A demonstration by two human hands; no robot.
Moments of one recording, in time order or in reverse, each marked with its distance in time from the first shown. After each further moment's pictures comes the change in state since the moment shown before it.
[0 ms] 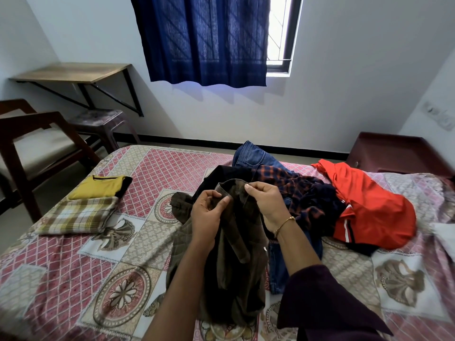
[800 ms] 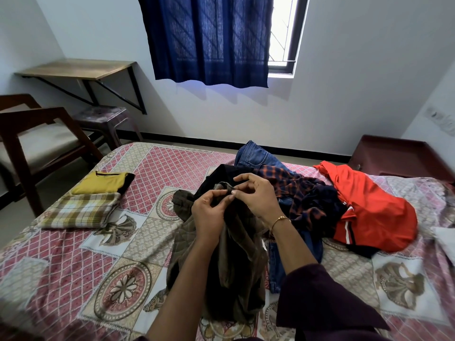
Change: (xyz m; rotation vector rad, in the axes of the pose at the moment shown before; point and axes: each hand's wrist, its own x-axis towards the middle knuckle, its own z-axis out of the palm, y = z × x) left_hand -0.006 0.007 0.001 0.075 0.086 0.087; right_hand -0.008 -0.011 0.013 -0.389 -0.089 -0.298
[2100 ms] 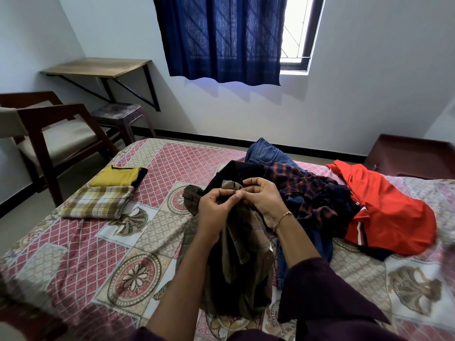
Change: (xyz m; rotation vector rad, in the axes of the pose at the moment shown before) left_hand -0.005 0.001 -0.013 0.014 -0.093 -0.045; right_hand -0.003 0.010 0.008 0.353 -0.083 0.264
